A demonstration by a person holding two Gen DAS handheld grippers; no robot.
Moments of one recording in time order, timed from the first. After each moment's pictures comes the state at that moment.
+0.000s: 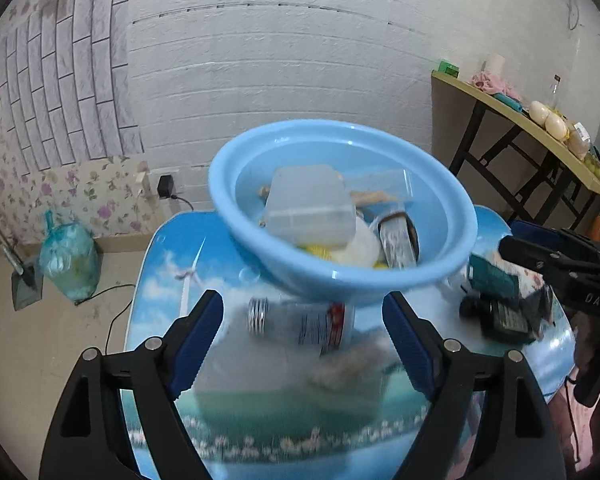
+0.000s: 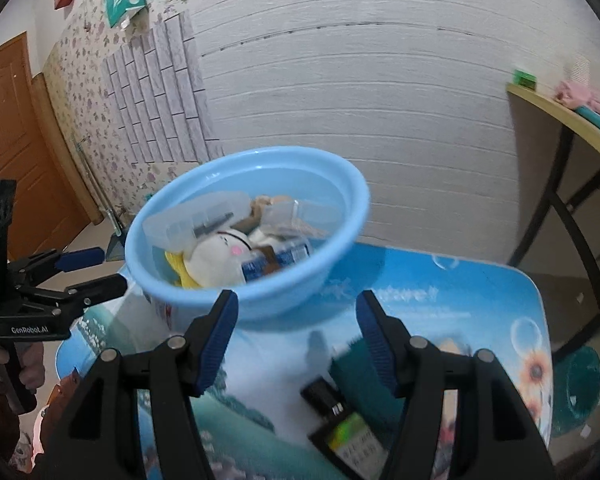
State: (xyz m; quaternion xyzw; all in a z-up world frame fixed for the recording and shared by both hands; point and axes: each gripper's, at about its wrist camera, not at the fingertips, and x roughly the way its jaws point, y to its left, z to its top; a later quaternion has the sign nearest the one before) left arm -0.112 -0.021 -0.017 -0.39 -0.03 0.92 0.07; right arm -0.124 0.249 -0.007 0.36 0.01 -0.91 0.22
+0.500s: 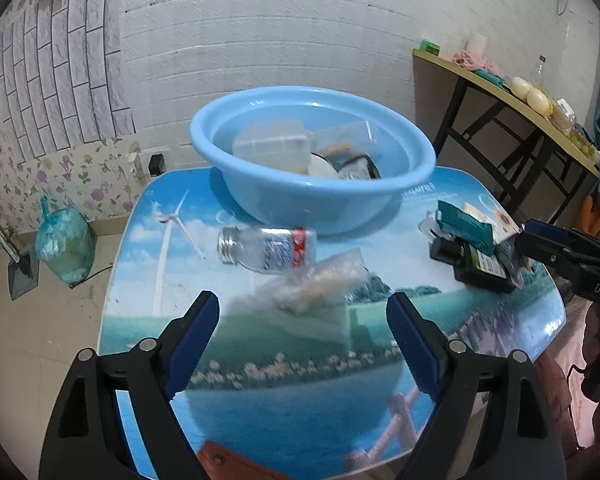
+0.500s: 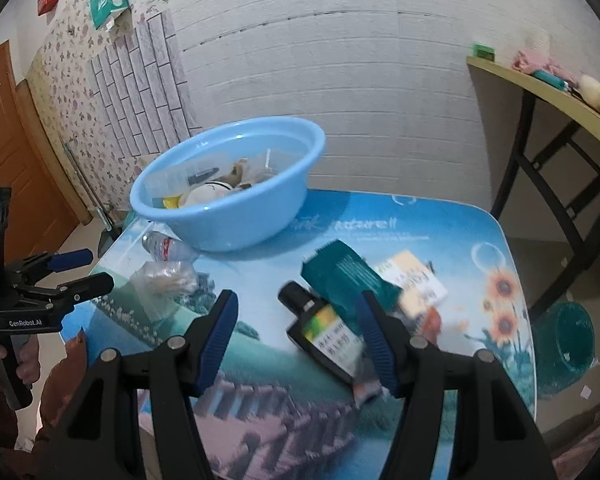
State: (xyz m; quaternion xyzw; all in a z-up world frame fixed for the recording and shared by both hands) left arm -0.059 0.002 -0.032 -0.41 -0.02 0.91 0.08; right arm -0.062 0.288 -0.017 0.38 0.00 -0.91 0.18
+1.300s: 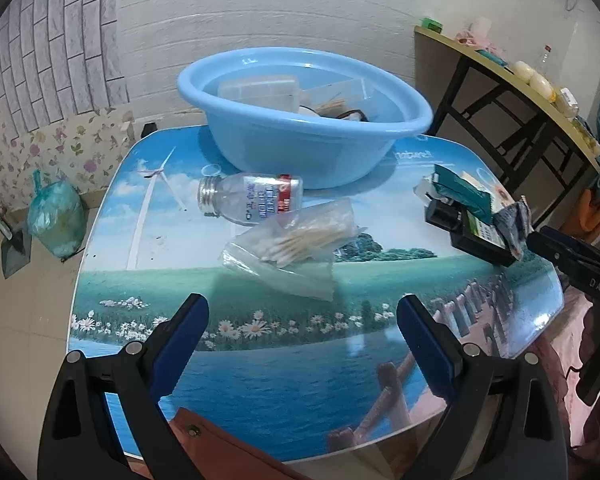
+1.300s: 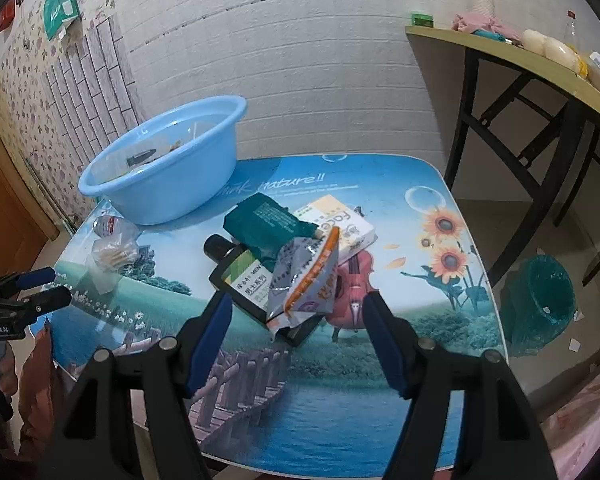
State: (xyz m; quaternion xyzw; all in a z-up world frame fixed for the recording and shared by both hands) left arm -0.052 0.009 -0.055 -0.46 -0.04 0.89 0.08; right arm -0.047 0.334 -0.046 0.40 -0.02 -0.91 0.11
